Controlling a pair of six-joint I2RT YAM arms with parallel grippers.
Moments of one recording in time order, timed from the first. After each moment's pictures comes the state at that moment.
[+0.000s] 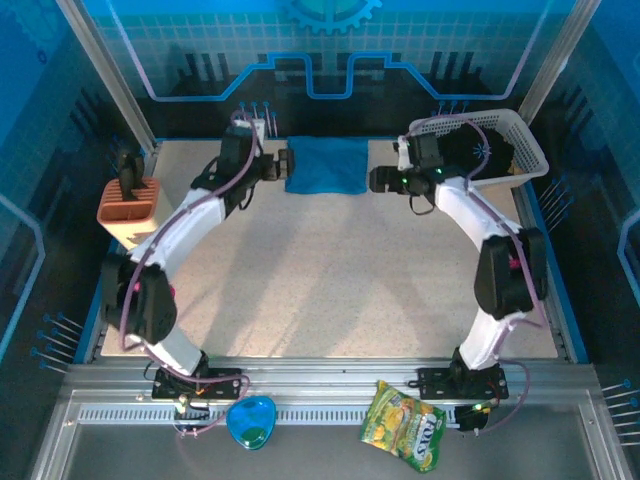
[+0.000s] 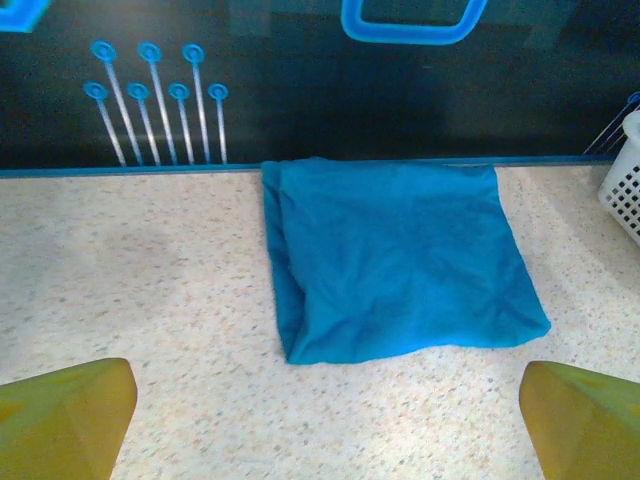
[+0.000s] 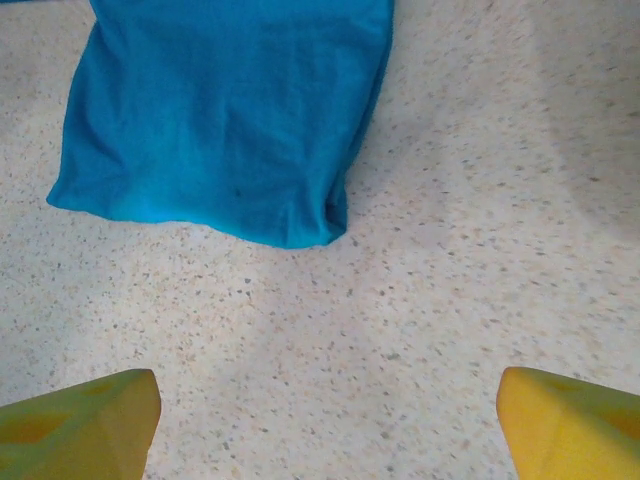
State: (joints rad) left arm -0.27 1.58 1.31 -0.21 -0.10 -0.22; right arm 0.23 1.74 1.38 -0.43 -0.11 0.20
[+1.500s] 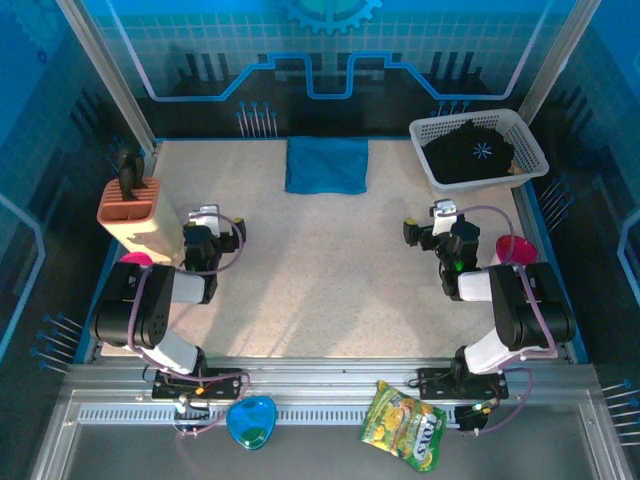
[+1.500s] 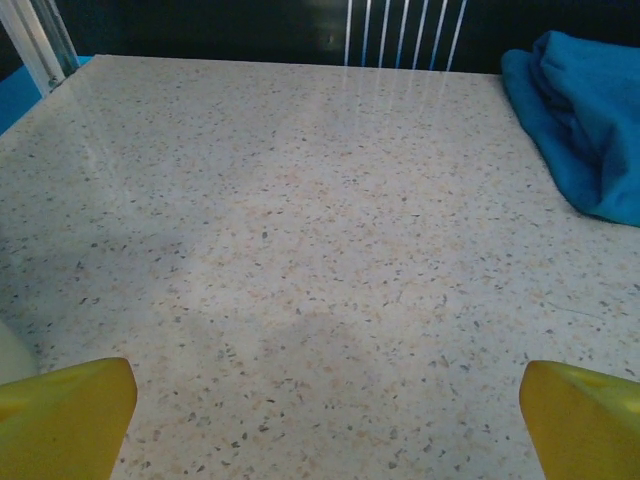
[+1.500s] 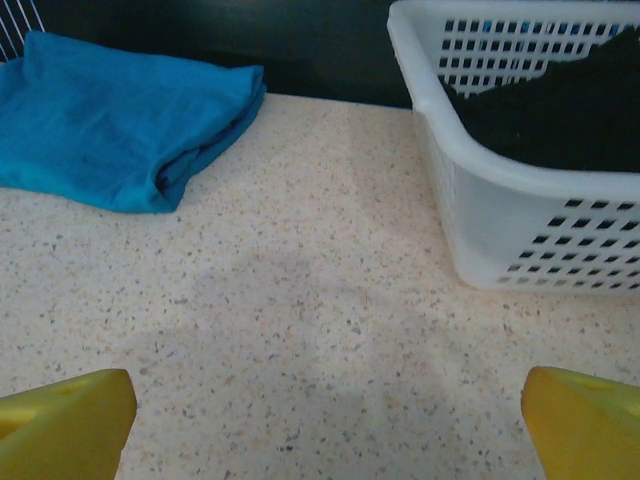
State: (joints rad) left arm -0.02 1.57 0.37 0.86 -0.11 -0.09; right arm 0.04 1.55 0.40 0.84 -0.10 -0.08
